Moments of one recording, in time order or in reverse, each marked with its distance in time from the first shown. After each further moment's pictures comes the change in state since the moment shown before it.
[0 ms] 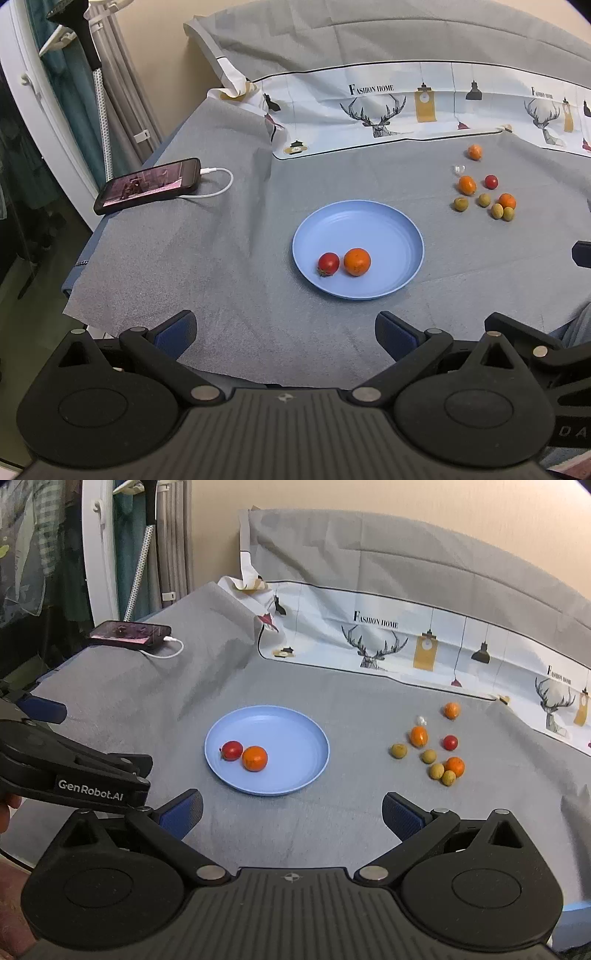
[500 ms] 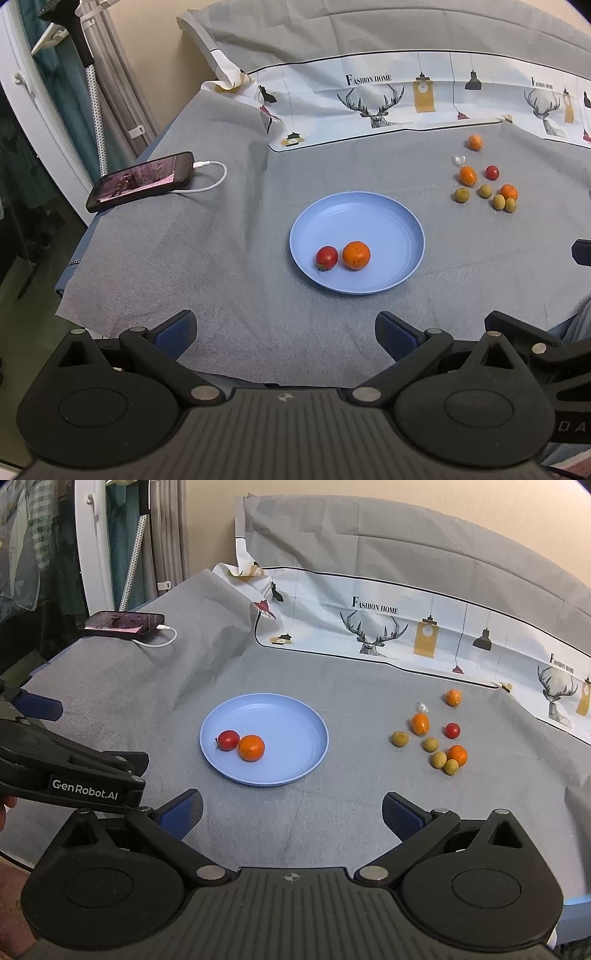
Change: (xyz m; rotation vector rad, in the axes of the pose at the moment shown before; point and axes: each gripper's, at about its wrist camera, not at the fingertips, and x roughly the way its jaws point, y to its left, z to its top) left arm 0.010 -0.006 0.001 0.014 0.024 0.002; right arm 0.012 -0.003 0.000 0.009 0.034 0.002
